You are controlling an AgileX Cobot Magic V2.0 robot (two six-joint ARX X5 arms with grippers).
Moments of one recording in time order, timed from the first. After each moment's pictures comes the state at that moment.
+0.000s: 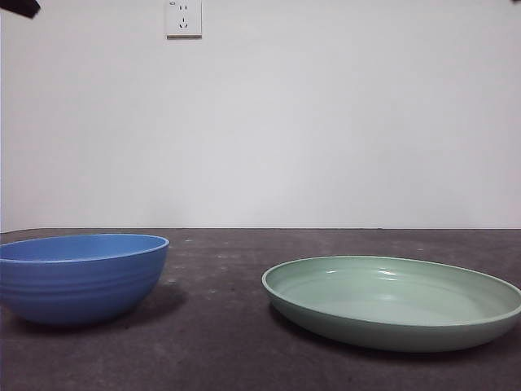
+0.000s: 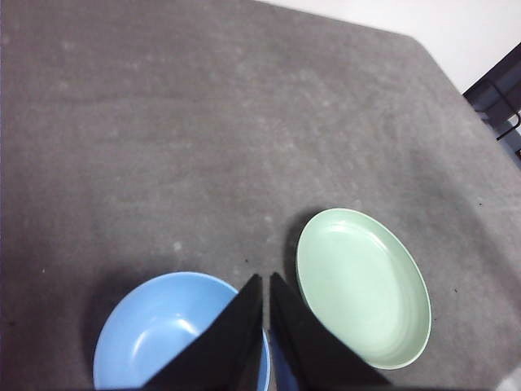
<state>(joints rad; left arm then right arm) -0.07 0.86 0.94 -0.65 0.58 -0.15 0.01 0.77 0.89 -0.76 -0.68 0.12</state>
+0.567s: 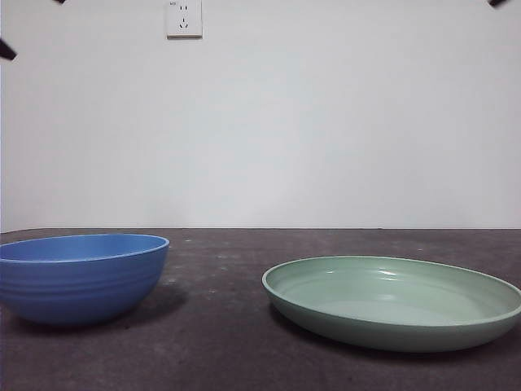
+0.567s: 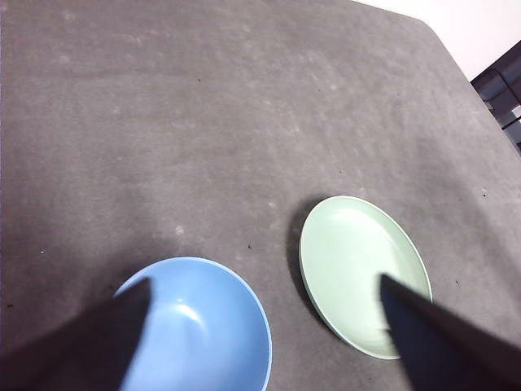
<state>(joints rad) -0.07 0.88 0.94 -0.67 0.58 -0.16 0.01 0.80 0.89 -0.81 -0.68 0.07</state>
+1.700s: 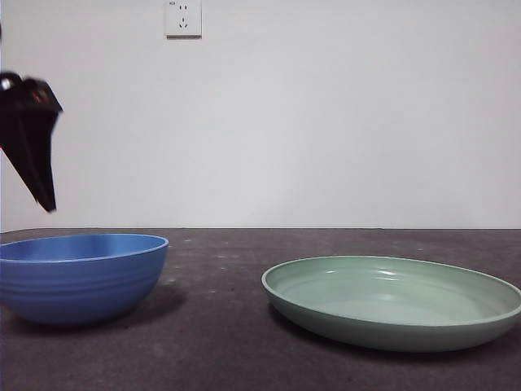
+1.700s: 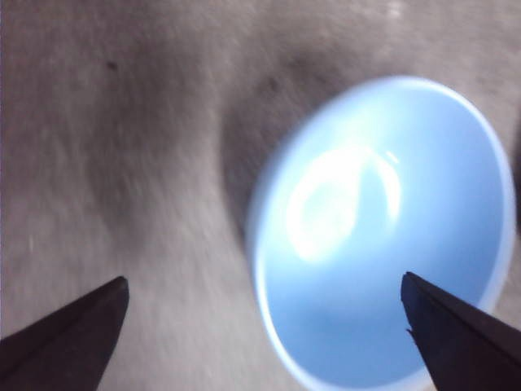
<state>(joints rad) -0.09 1.40 0.94 -0.83 0.37 -0.12 0.01 0.80 0.89 -0.81 -0.68 0.06</state>
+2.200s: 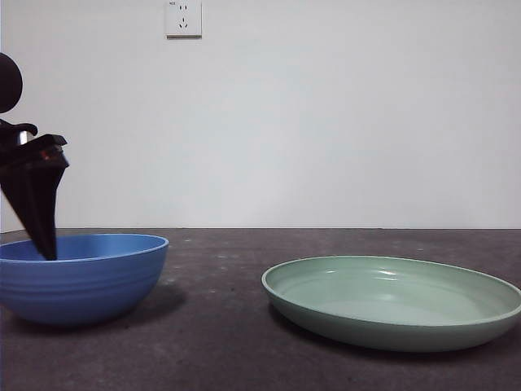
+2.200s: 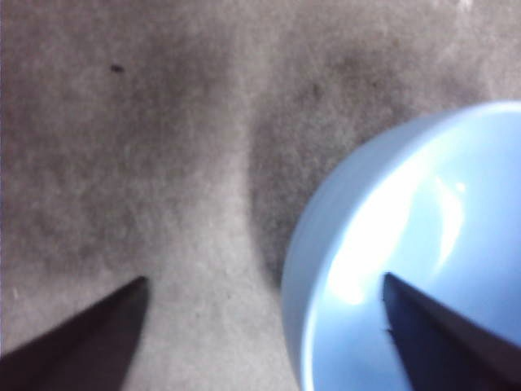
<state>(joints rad) -0.09 1.55 0.94 -0.76 0.36 -0.12 0.01 0.80 0.89 -0.81 -0.68 0.06</state>
